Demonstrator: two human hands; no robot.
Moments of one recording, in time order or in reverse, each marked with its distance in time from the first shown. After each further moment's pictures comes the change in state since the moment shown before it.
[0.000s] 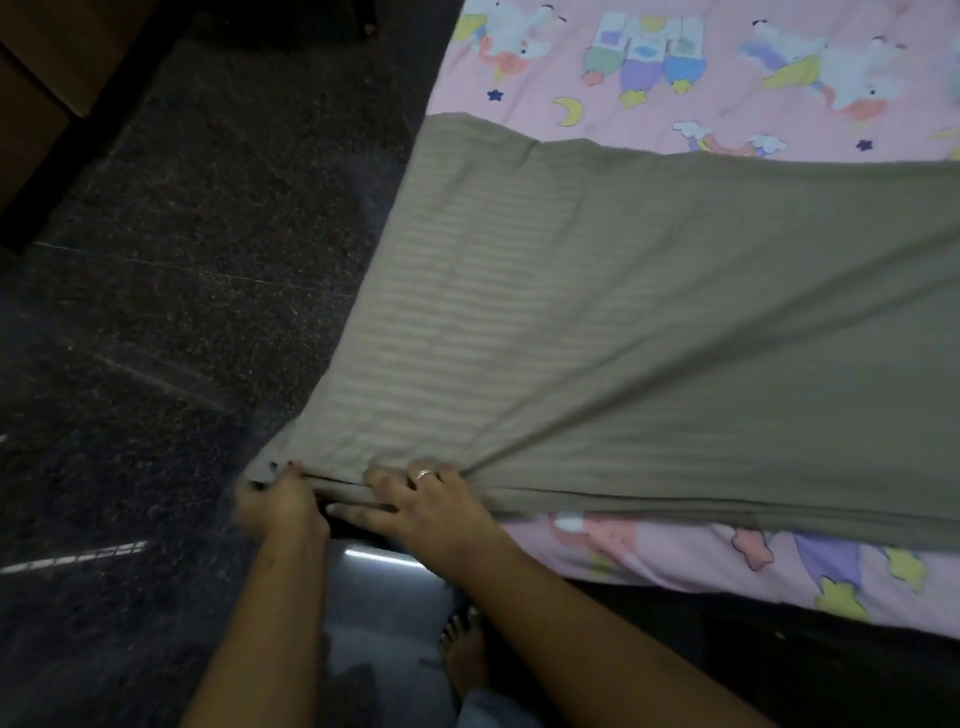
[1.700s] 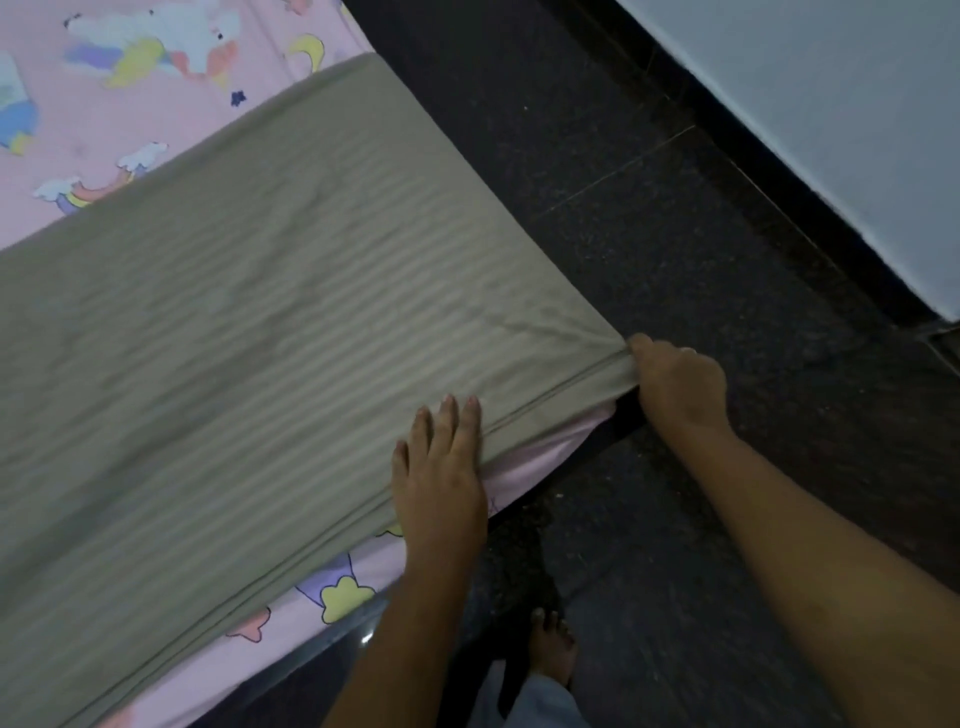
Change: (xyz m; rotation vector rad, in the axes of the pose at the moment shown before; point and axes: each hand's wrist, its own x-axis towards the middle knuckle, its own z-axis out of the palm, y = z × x) left_hand -0.543 -0.242 0.184 1.242 -1.044 1.744; right_hand -0.622 0.331 -0.030 -0.039 -0.019 1.513
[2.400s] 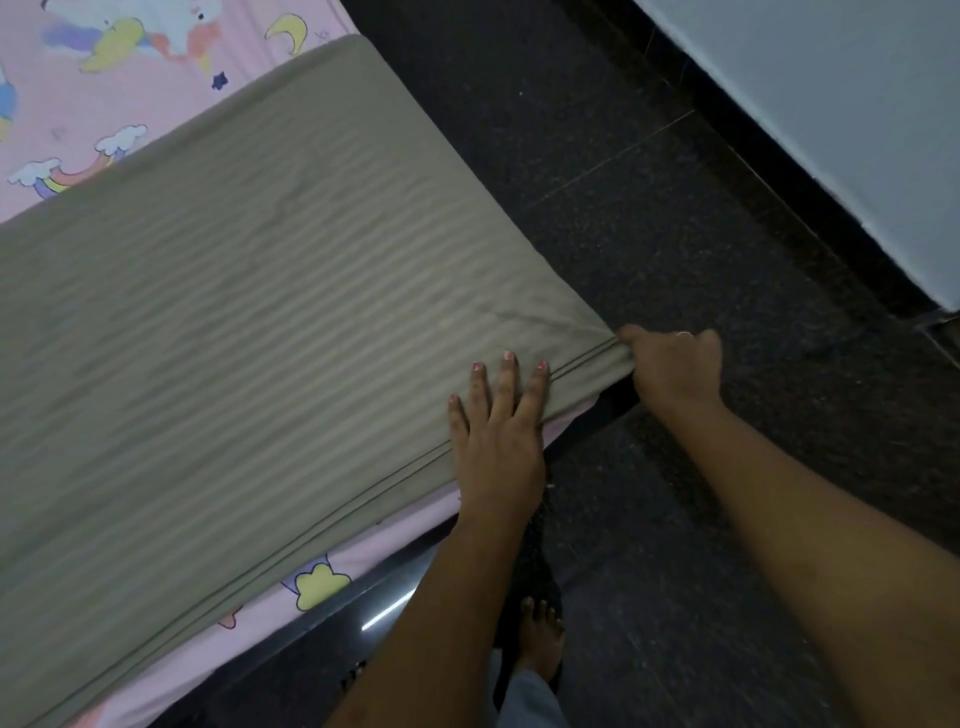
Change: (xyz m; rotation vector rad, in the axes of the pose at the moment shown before) left_hand 0.019 0.064 0.025 -0.008 0.019 0.163; right_hand 0.011 0.019 0.008 -0.070 -0.134 0.060
